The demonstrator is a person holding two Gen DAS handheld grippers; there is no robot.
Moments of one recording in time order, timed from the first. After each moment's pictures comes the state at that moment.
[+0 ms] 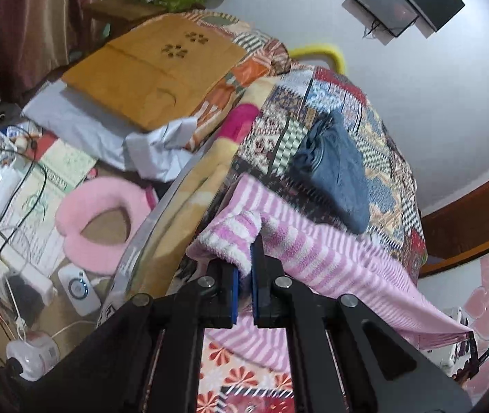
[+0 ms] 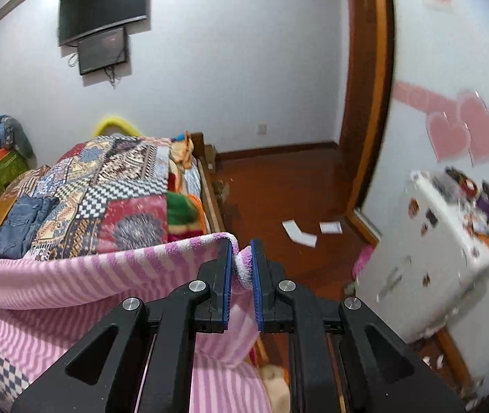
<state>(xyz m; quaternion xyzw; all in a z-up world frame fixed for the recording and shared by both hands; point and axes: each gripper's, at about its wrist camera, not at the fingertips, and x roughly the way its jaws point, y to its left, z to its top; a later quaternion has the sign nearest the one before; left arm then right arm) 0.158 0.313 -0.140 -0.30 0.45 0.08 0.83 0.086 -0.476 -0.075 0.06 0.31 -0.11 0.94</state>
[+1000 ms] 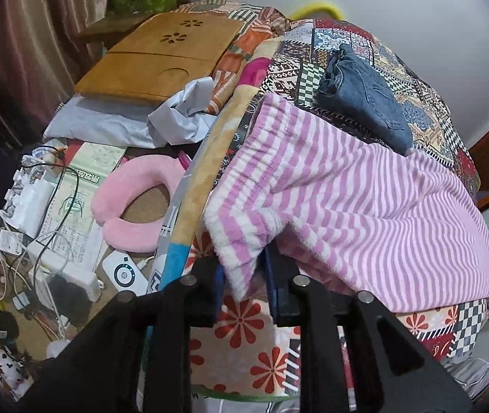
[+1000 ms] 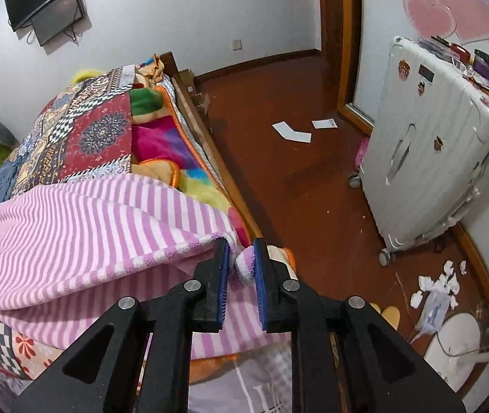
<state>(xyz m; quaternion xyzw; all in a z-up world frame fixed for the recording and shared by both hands) 0.112 0.265 -0.183 -0.15 0.51 0.10 0.84 0.038 -0.497 -0.194 0.15 0.43 -0.12 0.88</state>
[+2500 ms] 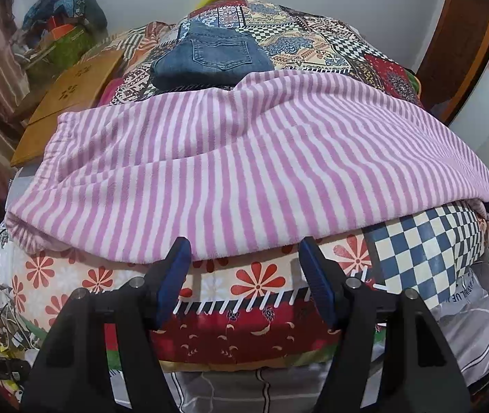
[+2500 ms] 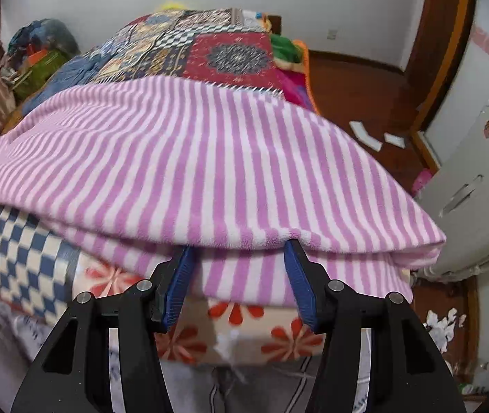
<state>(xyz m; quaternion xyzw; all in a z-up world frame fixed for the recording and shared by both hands) 0.102 0.034 -0.189 0.00 0.51 -0.01 0.86 0.054 -0.339 -0.206 0.02 0.48 0.00 0.88</state>
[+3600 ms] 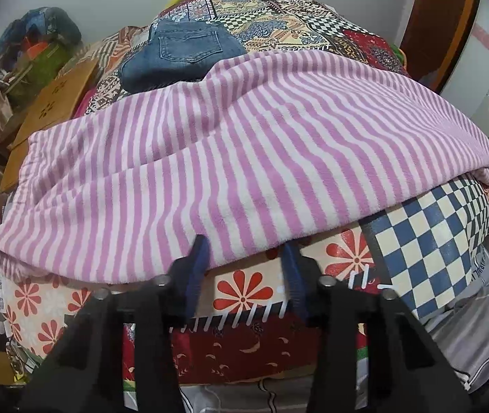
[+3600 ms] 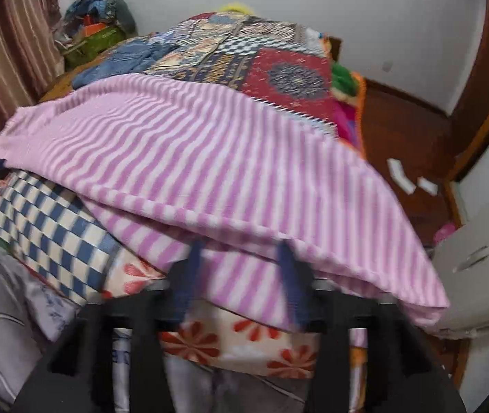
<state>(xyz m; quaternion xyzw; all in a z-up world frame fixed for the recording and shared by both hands) 0.117 0.017 -0.209 0.04 0.52 -0.05 0.85 0.055 -0.321 -0.189 -0.06 0.46 0.11 0.88</state>
